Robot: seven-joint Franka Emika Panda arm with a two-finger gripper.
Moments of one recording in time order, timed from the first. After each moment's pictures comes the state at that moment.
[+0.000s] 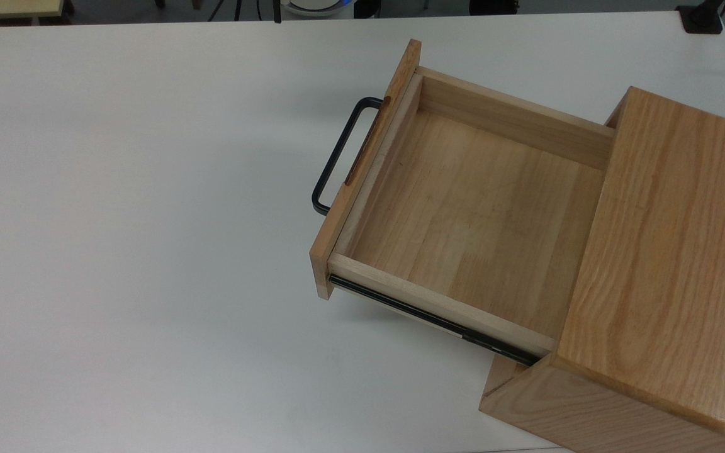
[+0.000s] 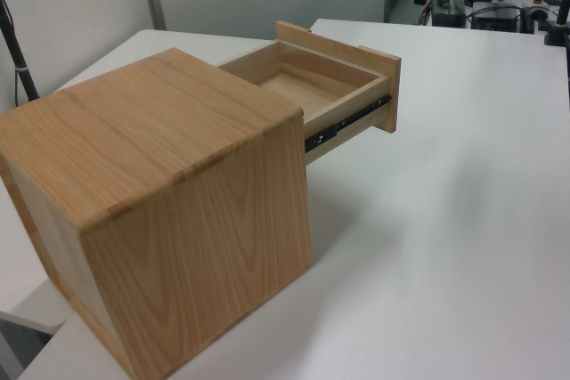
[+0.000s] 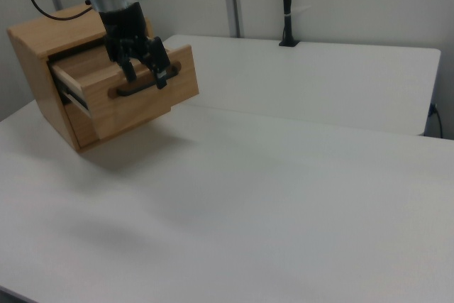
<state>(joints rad) 0.02 -0.03 -0.04 -1.58 -0.06 1.64 0.10</state>
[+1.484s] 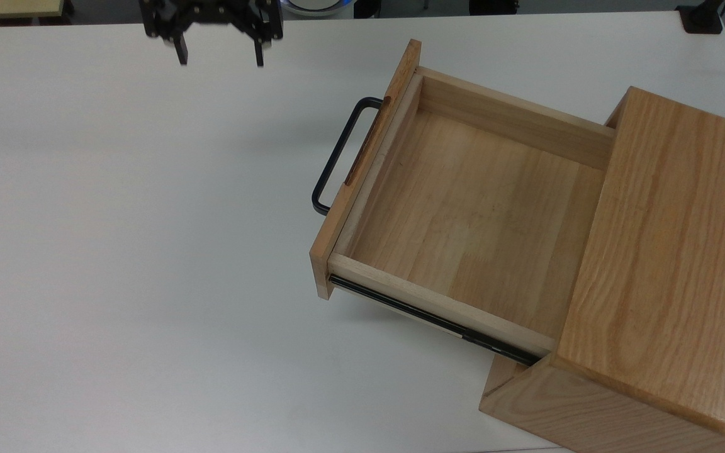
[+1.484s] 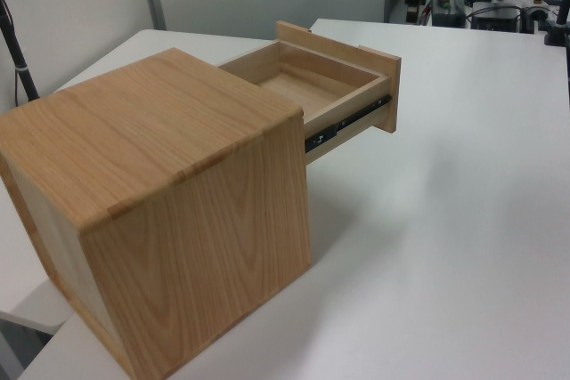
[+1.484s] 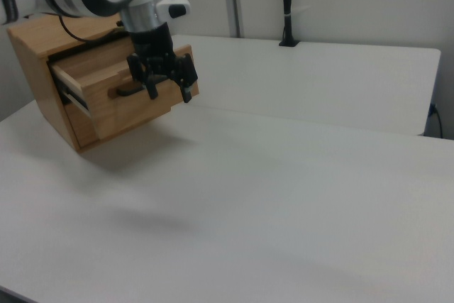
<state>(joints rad) -0.03 0.07 -0.04 -1.59 -0.05 1.73 -0.13</state>
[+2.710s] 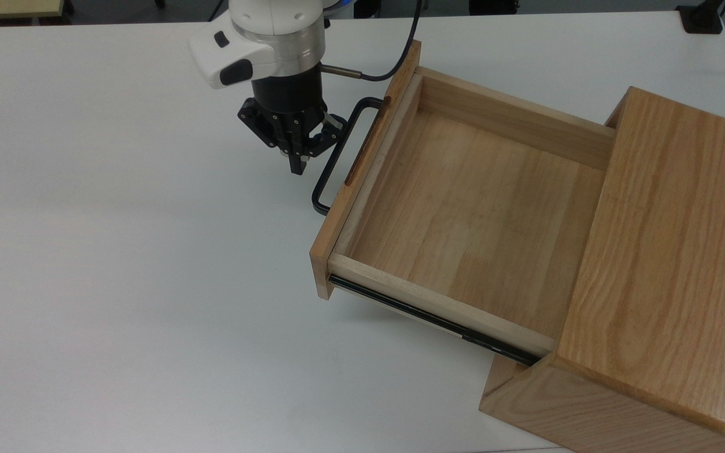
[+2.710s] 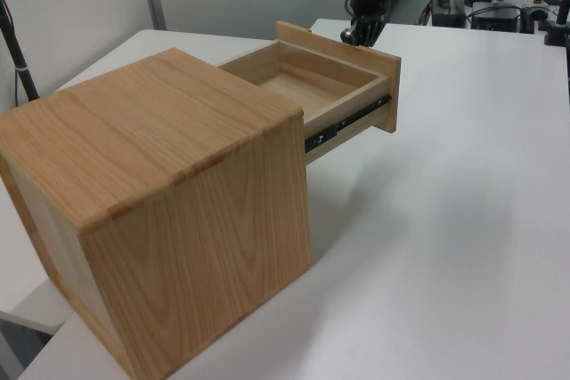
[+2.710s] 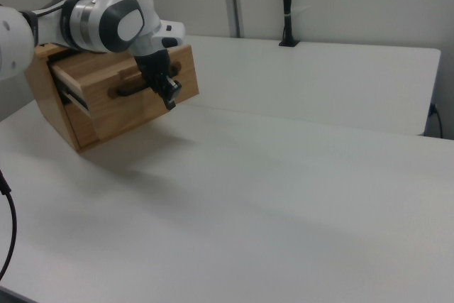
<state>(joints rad) 0.05 0.24 0.01 -1.59 0.00 2.03 0.33</state>
